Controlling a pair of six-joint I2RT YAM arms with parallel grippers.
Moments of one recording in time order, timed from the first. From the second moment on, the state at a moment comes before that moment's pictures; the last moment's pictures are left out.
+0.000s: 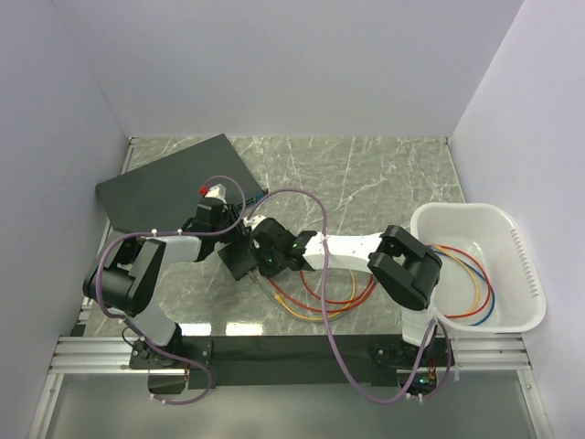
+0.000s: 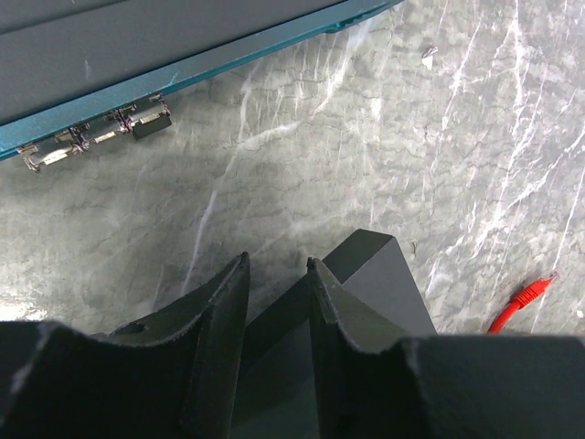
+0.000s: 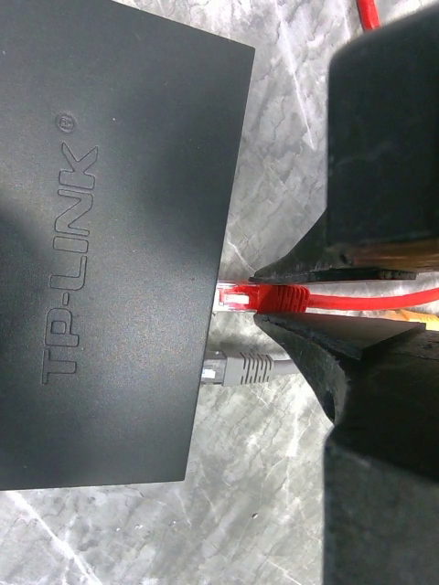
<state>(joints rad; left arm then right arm) -0.34 1.62 0.63 0.33 0.09 -0.65 1.01 1.89 1.18 -0.21 0.01 0.35</state>
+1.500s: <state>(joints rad) -0.32 1.64 0.54 0.53 0.10 -0.72 1.00 1.92 1.22 -0.20 0.02 0.21</state>
